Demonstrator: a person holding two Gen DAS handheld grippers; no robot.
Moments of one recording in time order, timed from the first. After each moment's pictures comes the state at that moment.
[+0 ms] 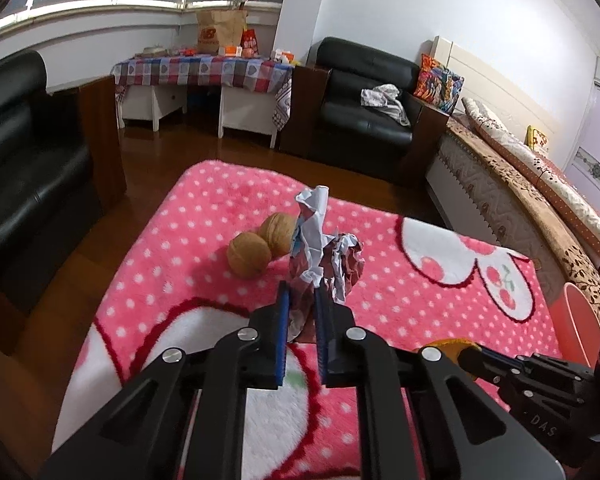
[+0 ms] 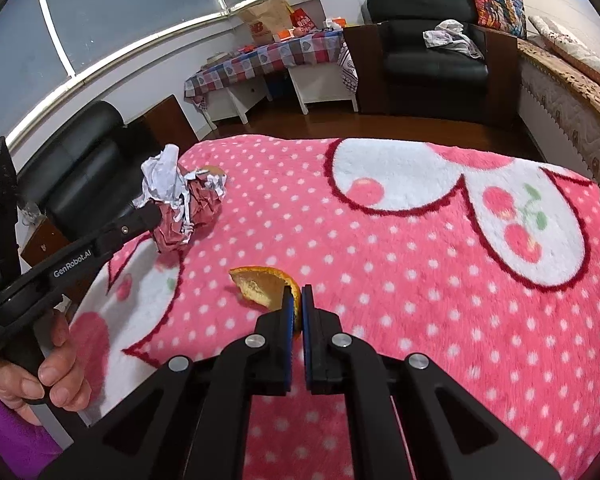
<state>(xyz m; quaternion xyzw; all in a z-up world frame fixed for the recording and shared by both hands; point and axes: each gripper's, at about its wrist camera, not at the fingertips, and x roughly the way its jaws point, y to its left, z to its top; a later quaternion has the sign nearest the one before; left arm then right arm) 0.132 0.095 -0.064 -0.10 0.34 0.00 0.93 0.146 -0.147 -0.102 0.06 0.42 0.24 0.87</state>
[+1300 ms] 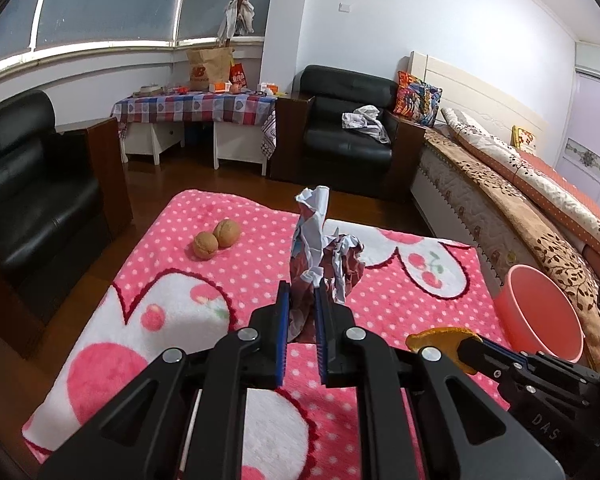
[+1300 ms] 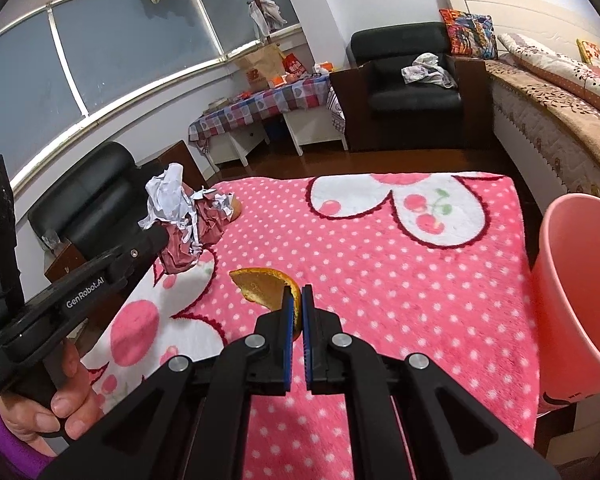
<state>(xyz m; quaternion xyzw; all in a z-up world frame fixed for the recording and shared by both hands) 0.035 0.005 -0.008 -0.06 0.30 0.01 0.95 0.043 -0.225 -0.042 0.10 0.35 0.22 0.90</state>
